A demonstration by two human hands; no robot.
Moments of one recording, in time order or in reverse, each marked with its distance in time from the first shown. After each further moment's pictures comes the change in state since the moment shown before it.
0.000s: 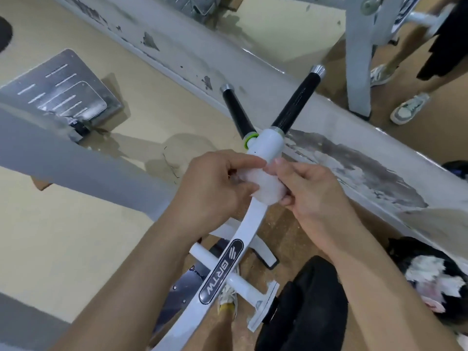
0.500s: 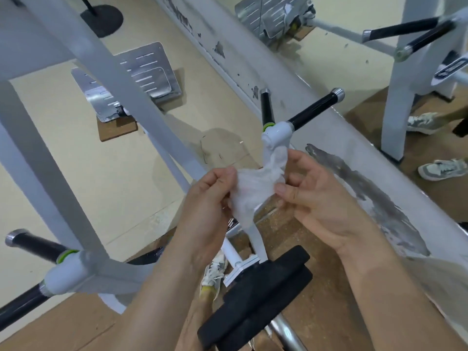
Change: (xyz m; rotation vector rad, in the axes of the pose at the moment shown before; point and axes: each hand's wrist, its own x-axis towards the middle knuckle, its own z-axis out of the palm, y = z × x) left_hand -0.147 0.070 0.055 -1.172 0.482 -0.413; right_hand -0.097 -0.024 -0.052 0.217 -0.605 0.023
